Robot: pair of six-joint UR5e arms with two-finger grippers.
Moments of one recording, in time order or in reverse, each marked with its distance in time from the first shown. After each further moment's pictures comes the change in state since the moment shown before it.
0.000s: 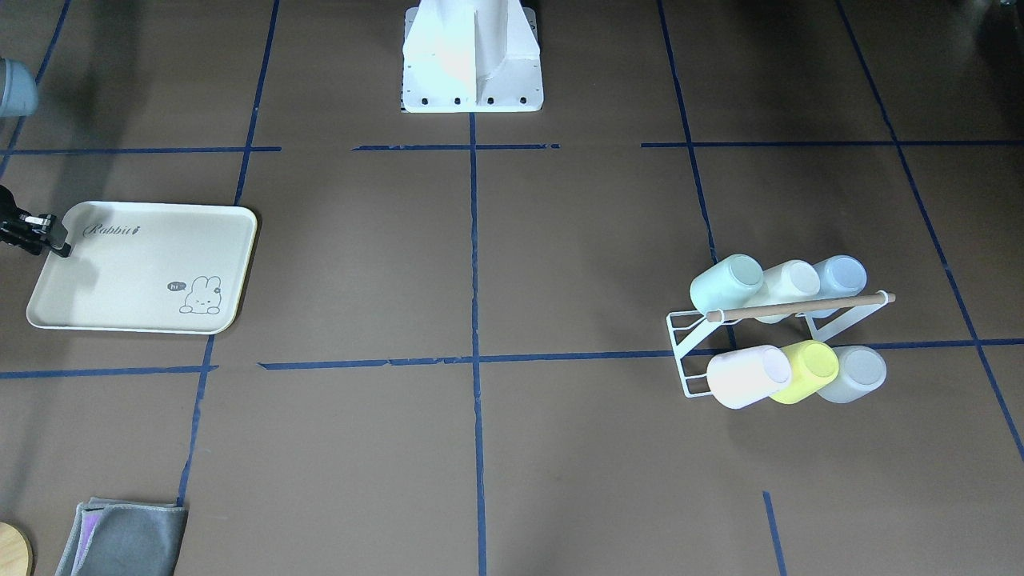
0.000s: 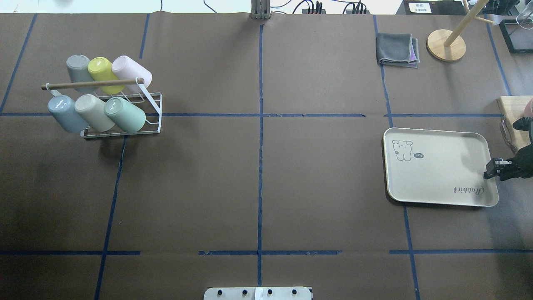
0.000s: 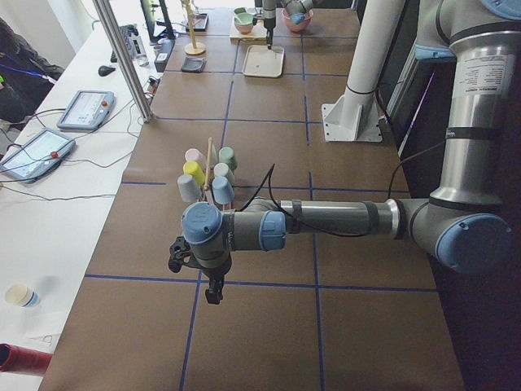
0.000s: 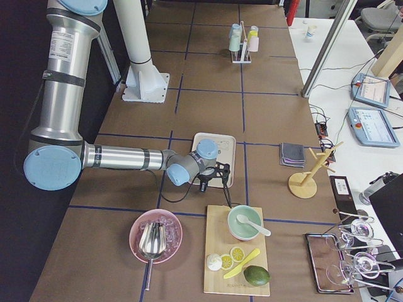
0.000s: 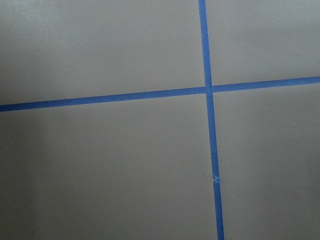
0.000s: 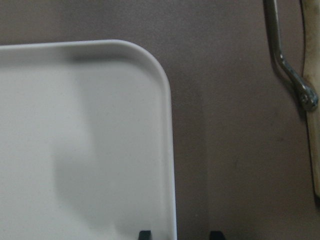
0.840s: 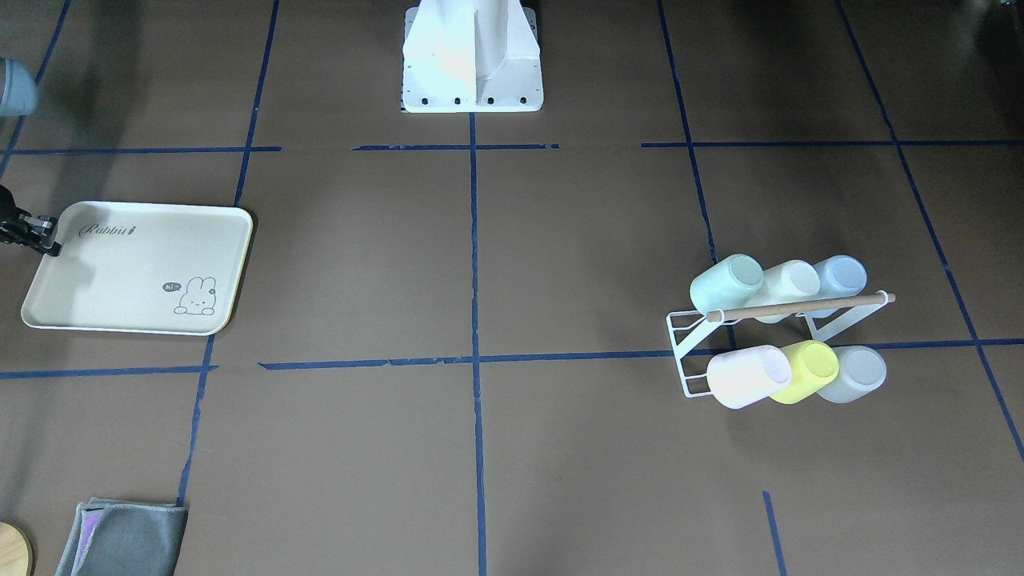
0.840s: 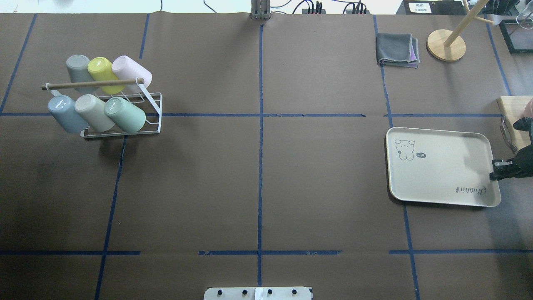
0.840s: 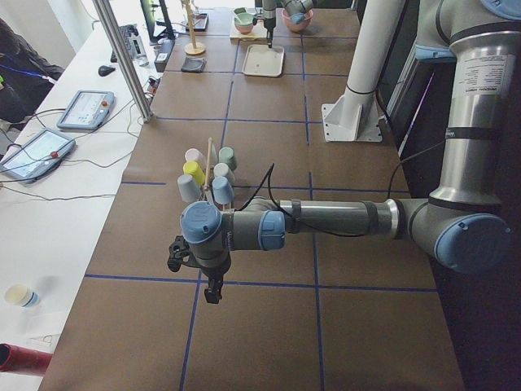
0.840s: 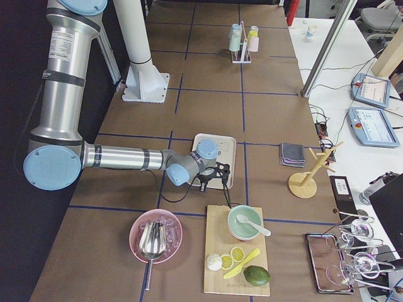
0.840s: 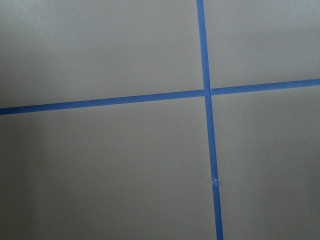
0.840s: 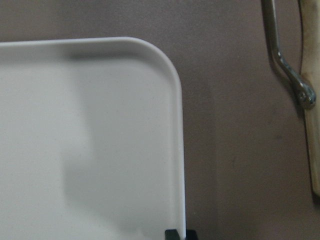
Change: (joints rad) left arm 0.000 -0.002 0.001 -0.002 -0.001 0.000; right arm 0.000 -0.001 0.001 -0.007 -0.001 0.000
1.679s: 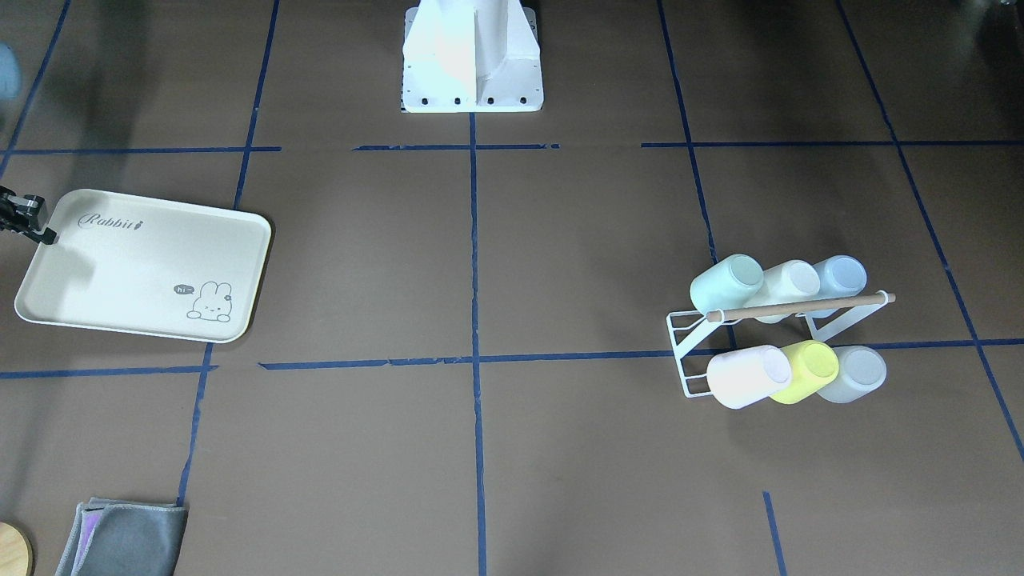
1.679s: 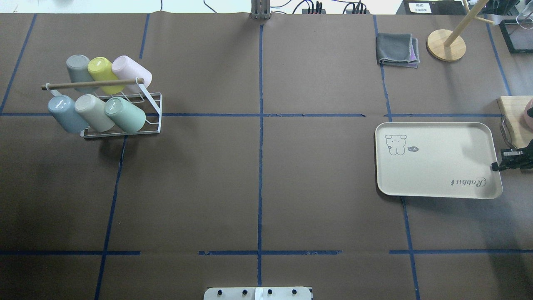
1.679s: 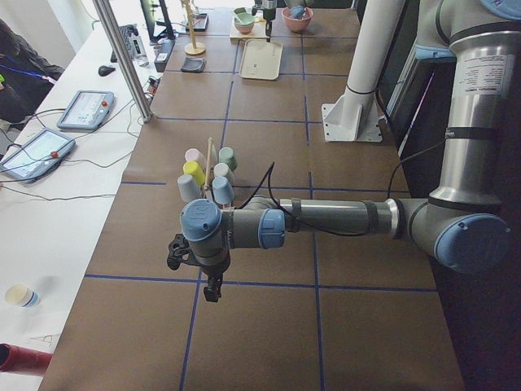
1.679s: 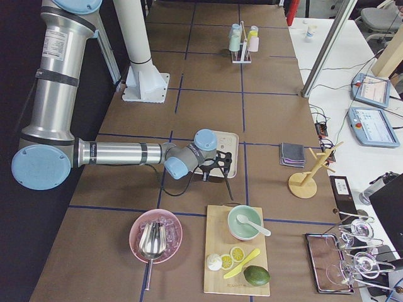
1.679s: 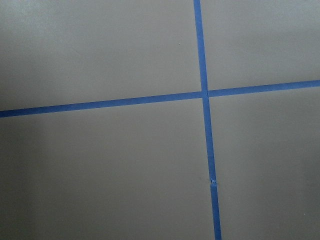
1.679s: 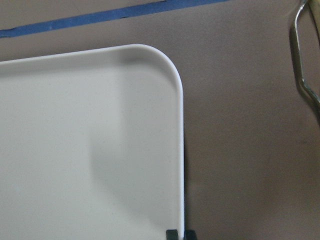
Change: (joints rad) left arm 0.000 -0.001 -0.008 0.003 0.000 0.000; right arm 0.086 -0.030 0.115 0.027 0.103 -0.002
